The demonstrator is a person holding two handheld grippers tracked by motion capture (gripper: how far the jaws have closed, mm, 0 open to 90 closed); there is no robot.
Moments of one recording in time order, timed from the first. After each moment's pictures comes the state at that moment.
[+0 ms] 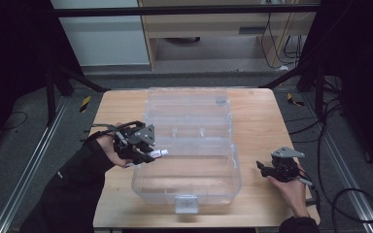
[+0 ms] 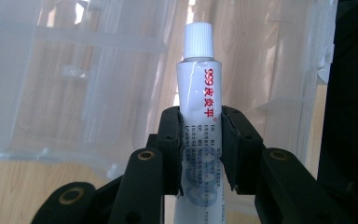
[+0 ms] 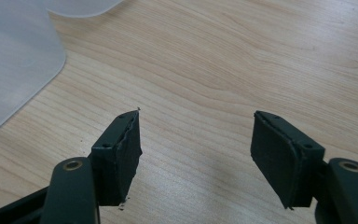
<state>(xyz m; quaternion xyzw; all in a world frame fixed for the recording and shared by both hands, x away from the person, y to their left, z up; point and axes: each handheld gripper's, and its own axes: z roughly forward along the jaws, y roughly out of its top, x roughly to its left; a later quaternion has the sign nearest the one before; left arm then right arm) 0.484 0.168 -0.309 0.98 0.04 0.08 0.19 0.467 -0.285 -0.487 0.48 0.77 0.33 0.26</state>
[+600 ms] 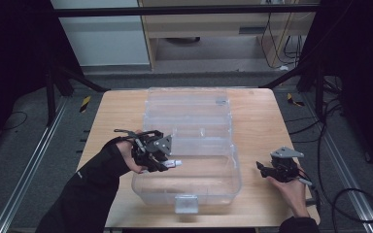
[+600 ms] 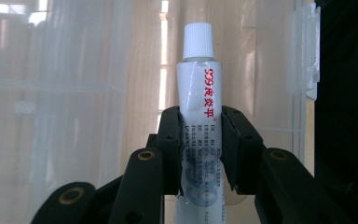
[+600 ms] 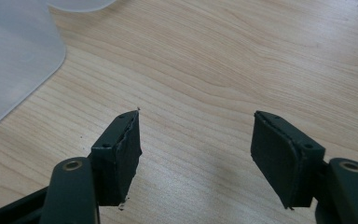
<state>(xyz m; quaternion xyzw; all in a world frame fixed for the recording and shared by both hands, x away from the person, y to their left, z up) 0.483 0.130 -0.341 0.98 -0.01 0.04 0.18 0.467 -0.284 -0.489 0.48 0.77 0.33 0.26</state>
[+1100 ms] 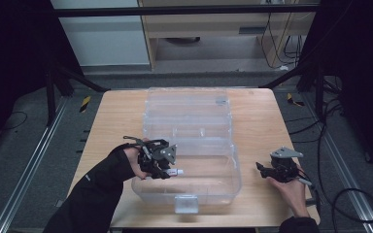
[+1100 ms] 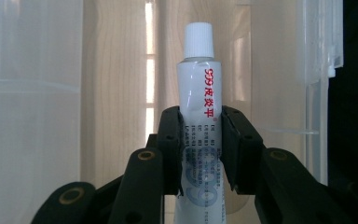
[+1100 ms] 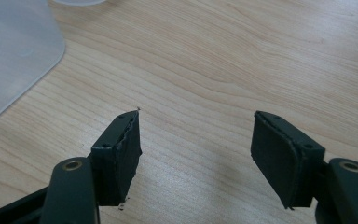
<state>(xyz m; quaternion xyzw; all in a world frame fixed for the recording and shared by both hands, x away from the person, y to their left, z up) 0.485 0.123 -0.375 0.99 -0.03 0.02 0.16 0.467 -0.284 -0.491 0.48 0.77 0.32 0.26</state>
